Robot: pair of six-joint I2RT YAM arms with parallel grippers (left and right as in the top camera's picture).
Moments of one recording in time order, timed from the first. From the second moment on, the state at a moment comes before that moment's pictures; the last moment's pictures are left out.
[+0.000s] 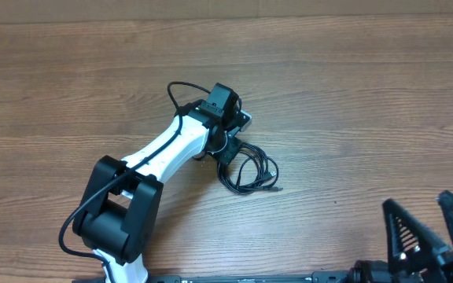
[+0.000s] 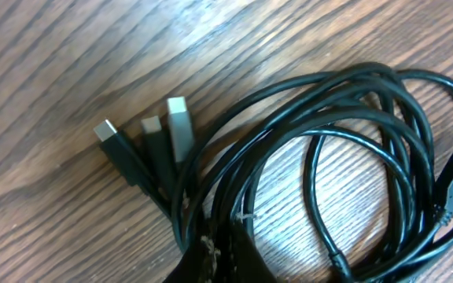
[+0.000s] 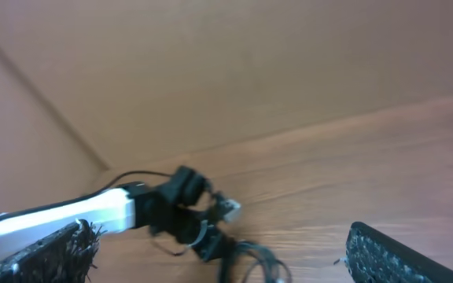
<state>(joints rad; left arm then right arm) -0.50 1.90 1.28 -0.72 0.15 0.10 -0.08 0.59 1.66 -1.29 -0.33 0.35</state>
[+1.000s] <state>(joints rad) -0.50 1.90 2.37 -1.38 0.14 -0.01 -0.08 0.60 1.17 -1.28 -0.43 0.35</state>
